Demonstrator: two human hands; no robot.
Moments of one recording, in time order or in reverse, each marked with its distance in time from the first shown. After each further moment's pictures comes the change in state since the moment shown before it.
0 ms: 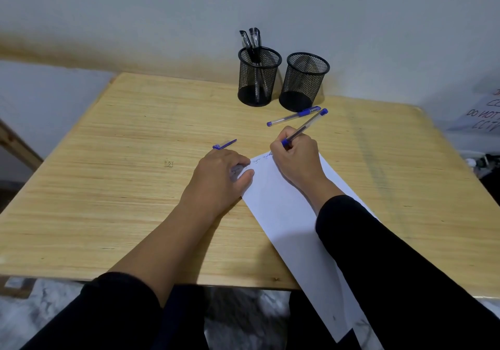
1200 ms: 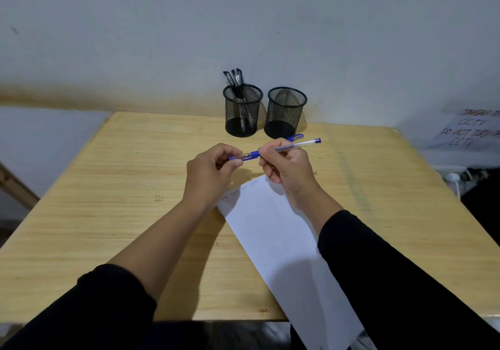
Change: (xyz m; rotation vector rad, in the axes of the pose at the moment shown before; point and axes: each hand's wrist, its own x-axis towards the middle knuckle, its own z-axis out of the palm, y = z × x) left_hand 0.044 0.032 -0.021 -0.458 0.114 -0.207; right_hand 0.003 -0.032 -0.033 0.887 -0.162 0.119
